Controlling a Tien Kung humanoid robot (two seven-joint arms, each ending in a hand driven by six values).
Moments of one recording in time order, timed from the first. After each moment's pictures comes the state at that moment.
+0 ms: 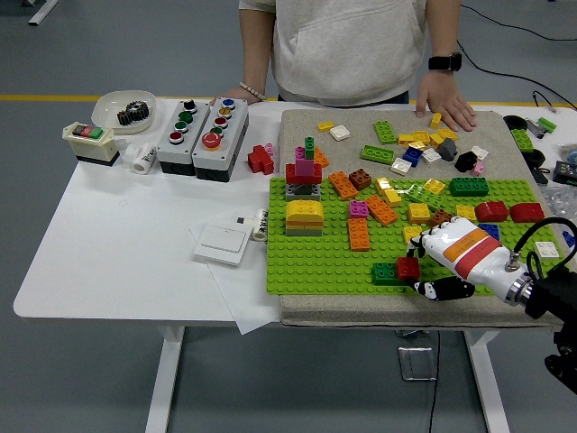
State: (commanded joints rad) left arm -0.14 0.06 -0.31 -0.29 0.41 0.38 0.27; right arm 0.40 -0.56 0.76 1.35 -2.27 -0.22 0.13
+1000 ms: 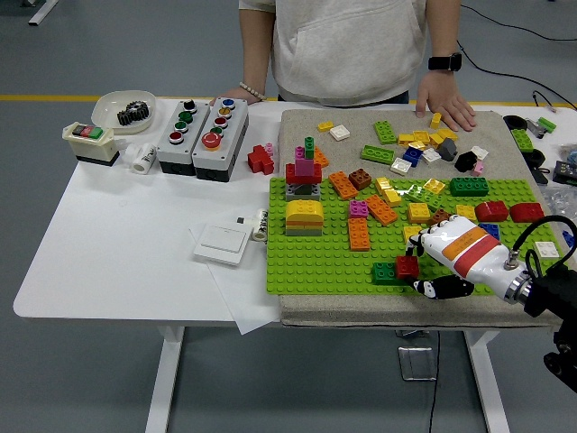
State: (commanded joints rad) left arm -0.15 0.06 -0.30 -0.30 0.39 0.38 0.27; right arm 0.41 -0.55 0.75 1.34 -2.27 -0.21 0.13
